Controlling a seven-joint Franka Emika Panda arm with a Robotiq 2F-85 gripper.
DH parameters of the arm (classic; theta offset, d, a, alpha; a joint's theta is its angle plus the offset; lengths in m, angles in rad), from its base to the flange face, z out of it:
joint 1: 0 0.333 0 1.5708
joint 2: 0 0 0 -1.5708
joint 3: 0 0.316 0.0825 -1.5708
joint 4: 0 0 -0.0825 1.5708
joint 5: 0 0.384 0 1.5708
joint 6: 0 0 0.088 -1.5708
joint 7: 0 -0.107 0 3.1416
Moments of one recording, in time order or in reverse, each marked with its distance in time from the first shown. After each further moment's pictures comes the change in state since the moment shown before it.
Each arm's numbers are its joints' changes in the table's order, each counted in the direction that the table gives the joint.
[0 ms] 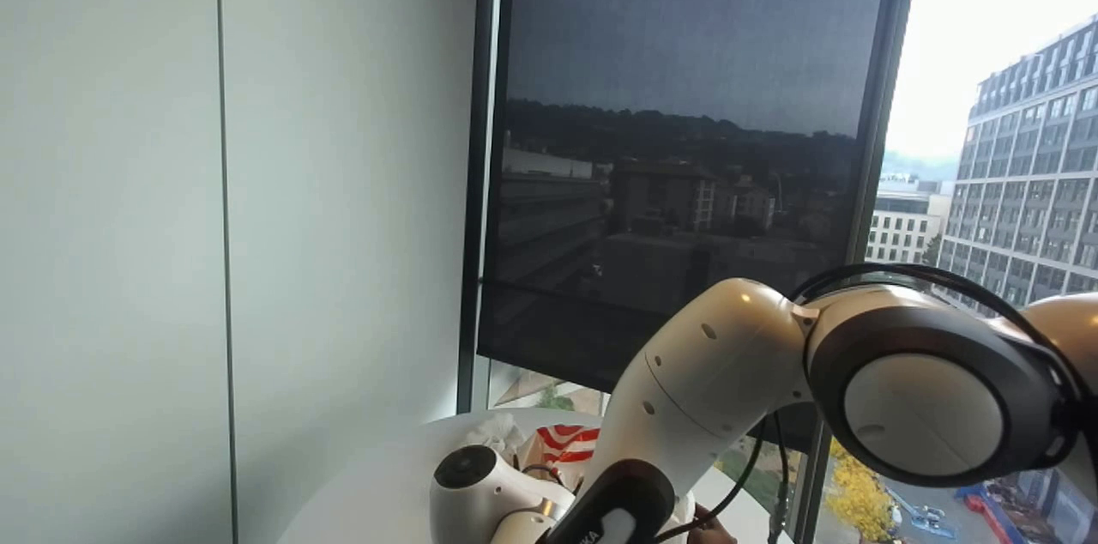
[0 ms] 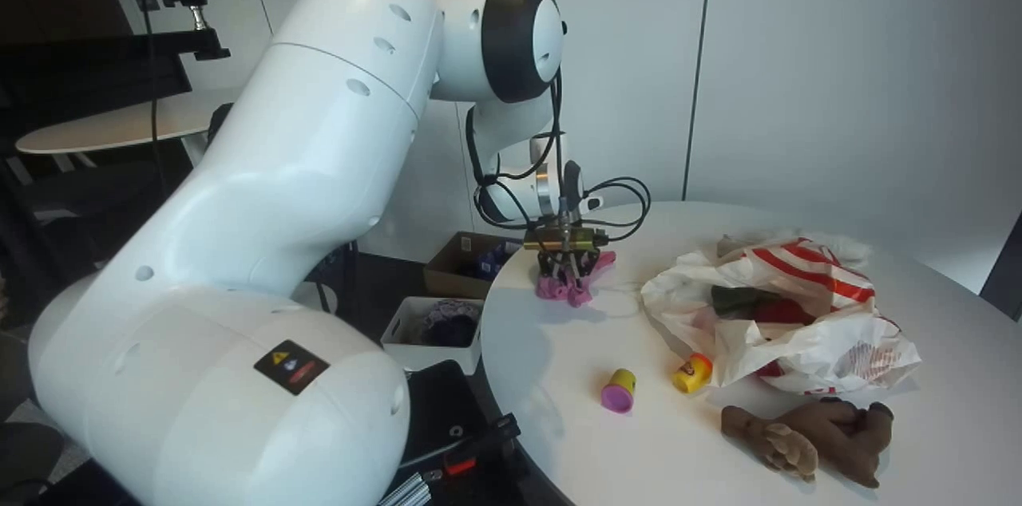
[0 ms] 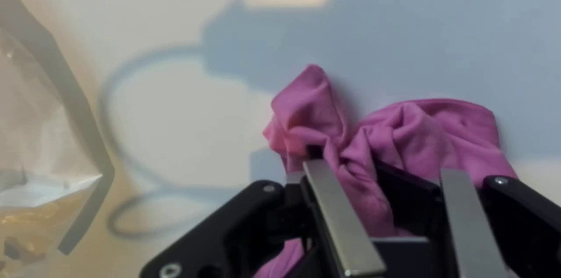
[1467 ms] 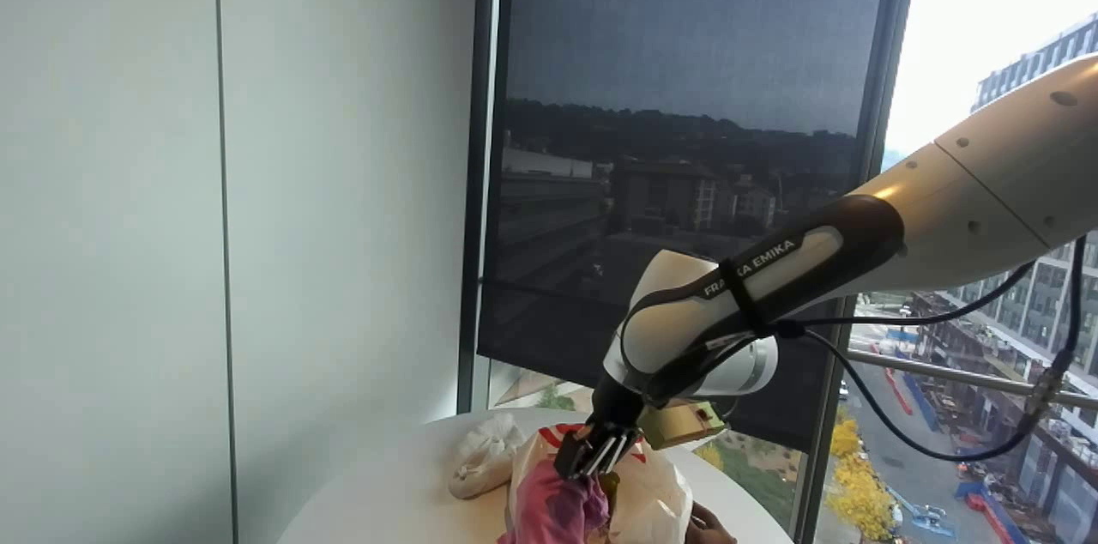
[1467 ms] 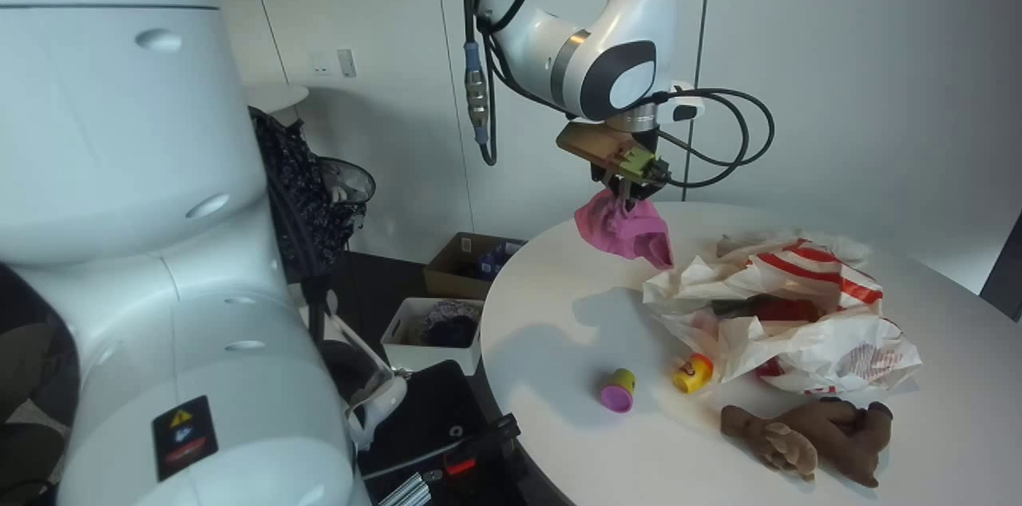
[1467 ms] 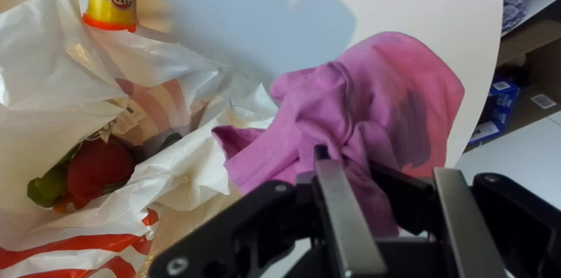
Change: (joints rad) arm -0.436 0.766 0.174 0.559 0.605 0.060 0.238
